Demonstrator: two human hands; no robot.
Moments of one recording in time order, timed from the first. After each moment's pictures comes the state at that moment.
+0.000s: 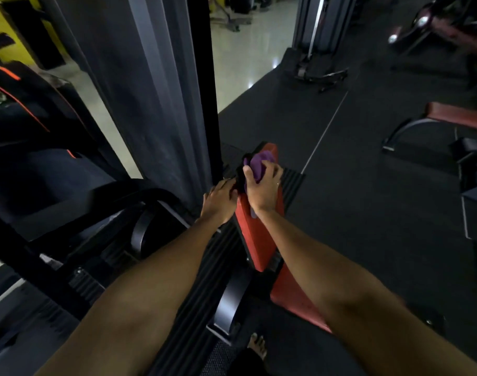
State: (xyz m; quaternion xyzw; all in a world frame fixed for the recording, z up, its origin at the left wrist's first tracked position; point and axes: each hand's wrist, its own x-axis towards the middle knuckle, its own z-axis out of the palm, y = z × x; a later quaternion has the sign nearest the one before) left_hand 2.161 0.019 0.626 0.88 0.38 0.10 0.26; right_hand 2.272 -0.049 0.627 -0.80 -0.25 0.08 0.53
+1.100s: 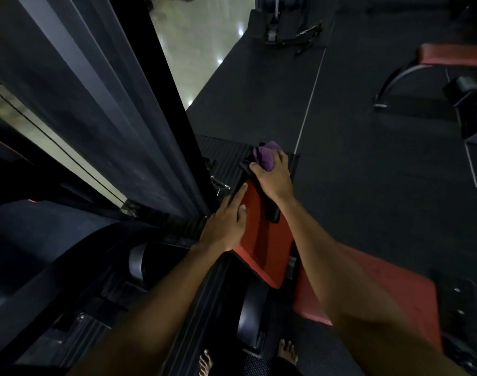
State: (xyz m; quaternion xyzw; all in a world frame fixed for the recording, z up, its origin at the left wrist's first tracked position) left_hand 2.230 0.077 0.619 0.90 0.28 0.01 0.32; right_hand 2.406 0.025 0.607 -0.82 -0.23 0.16 0.50
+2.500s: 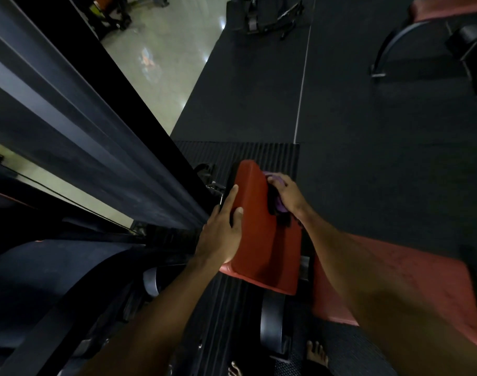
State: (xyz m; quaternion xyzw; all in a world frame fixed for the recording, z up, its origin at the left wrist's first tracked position) left_hand 2.265 0.076 0.633 0.89 0.33 -0.01 0.33; right_hand 2.470 0.000 0.500 -0.70 -0.16 0.28 0.63
